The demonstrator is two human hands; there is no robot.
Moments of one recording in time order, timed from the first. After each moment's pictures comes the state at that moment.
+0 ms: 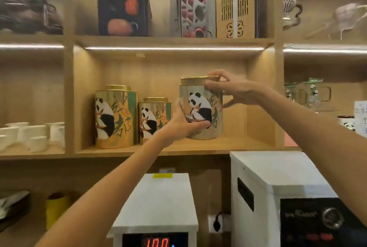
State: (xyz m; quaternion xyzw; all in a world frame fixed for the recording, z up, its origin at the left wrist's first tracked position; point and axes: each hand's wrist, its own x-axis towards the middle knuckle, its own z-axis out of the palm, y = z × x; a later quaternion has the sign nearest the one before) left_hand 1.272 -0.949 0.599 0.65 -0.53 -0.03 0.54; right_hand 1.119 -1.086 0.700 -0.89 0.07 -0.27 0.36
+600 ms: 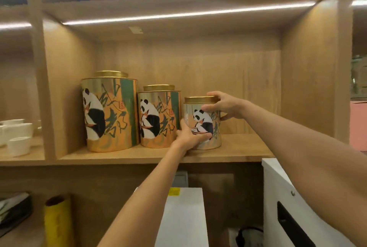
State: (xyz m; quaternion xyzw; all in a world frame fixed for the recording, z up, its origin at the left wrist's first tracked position) left_hand 1.412 -1.086 0.536 0.79 -0.33 -0.06 0.51; right_hand 1.325 -1.219 0.633 -0.86 0.14 -0.23 0.43
